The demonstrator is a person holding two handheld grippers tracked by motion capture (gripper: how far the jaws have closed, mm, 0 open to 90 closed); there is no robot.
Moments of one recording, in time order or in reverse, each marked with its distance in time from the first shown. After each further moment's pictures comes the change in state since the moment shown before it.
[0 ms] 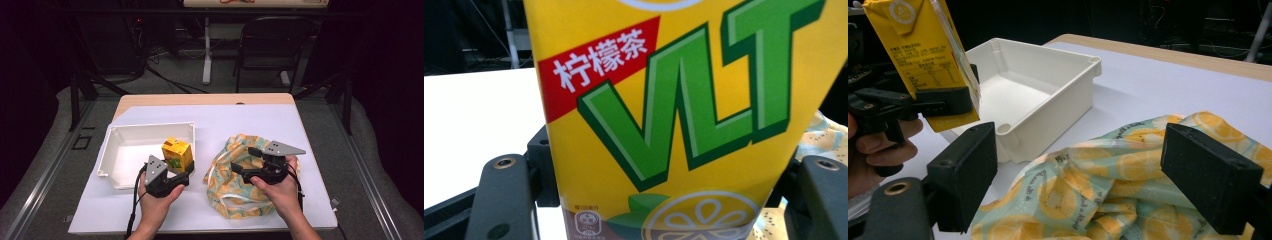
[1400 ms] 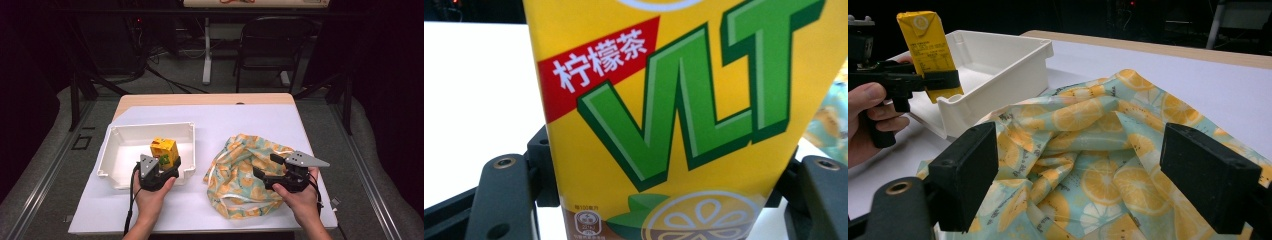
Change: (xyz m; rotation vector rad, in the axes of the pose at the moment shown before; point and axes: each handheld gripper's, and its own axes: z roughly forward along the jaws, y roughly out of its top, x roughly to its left) left arm 0.047 -0.036 0.025 0.057 0.184 -0.084; right arm -0.035 -0.037 -0.037 -0.031 -0.095 0.016
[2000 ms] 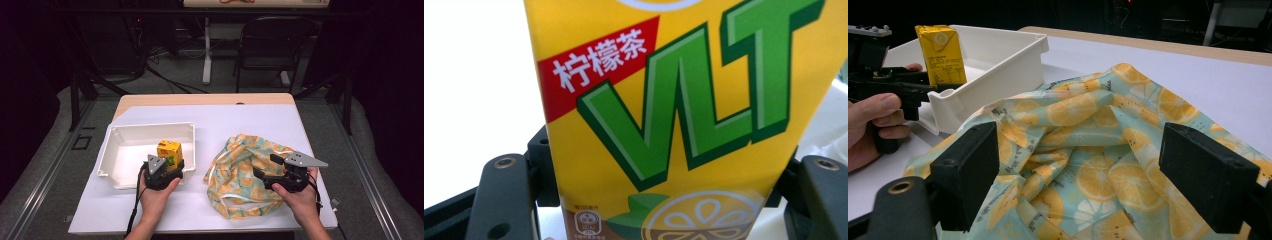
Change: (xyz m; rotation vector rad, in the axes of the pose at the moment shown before) left arm -0.002 -0.011 0.019 0.105 0.018 0.006; right arm -0.002 -0.004 0.004 0.009 -0.011 -0.005
